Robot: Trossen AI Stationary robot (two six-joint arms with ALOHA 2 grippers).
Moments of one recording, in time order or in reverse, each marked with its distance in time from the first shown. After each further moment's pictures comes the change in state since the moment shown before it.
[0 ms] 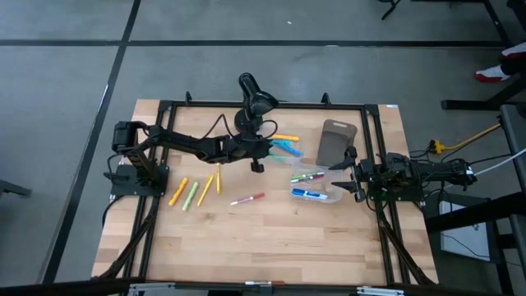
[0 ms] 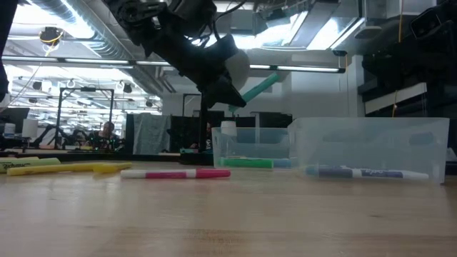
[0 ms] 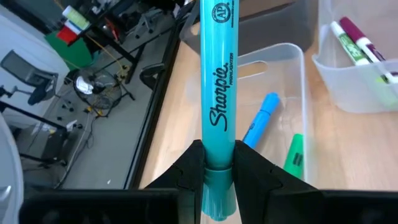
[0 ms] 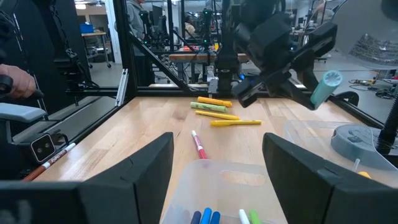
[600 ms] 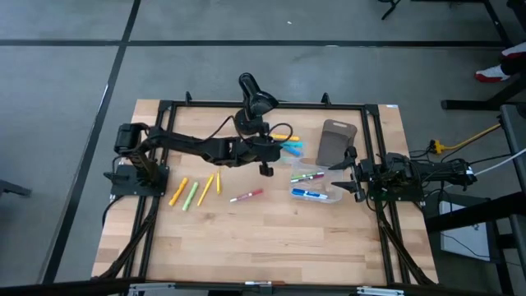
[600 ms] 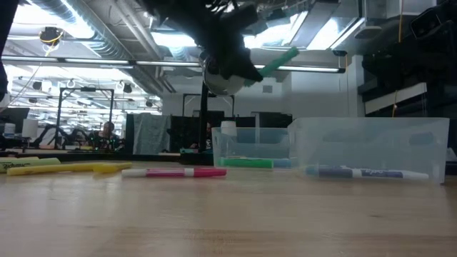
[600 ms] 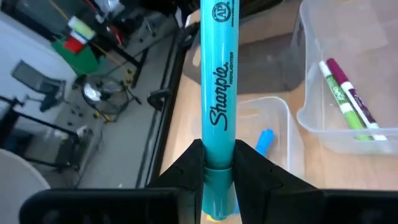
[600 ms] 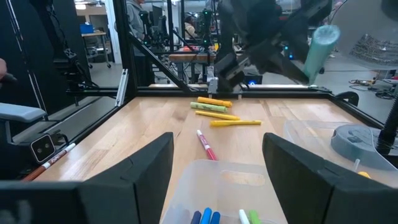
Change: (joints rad) left arm -0.093 0.031 0.250 -0.244 -0.103 -0.010; right arm 0.000 0.000 0.000 0.000 0.000 0.000
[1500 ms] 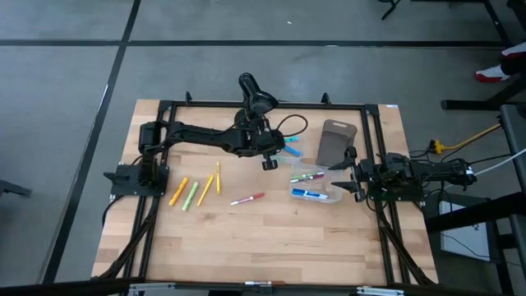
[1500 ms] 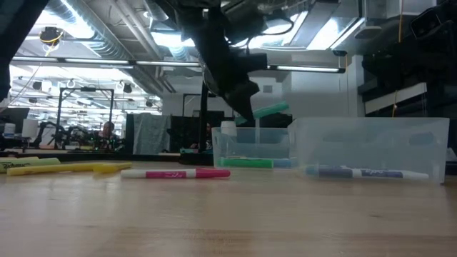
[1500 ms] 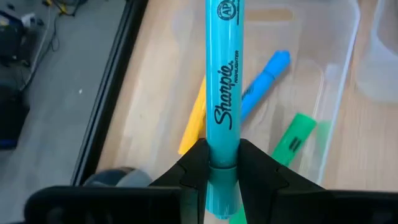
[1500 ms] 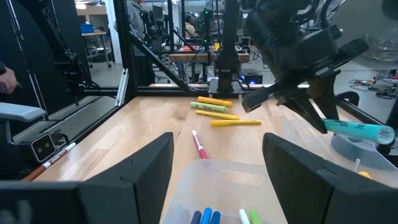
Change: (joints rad) left arm 0.110 0.211 0.243 -0.433 0.061 -0.327; right arm 0.000 0.000 0.000 0.000 -0.001 0.000
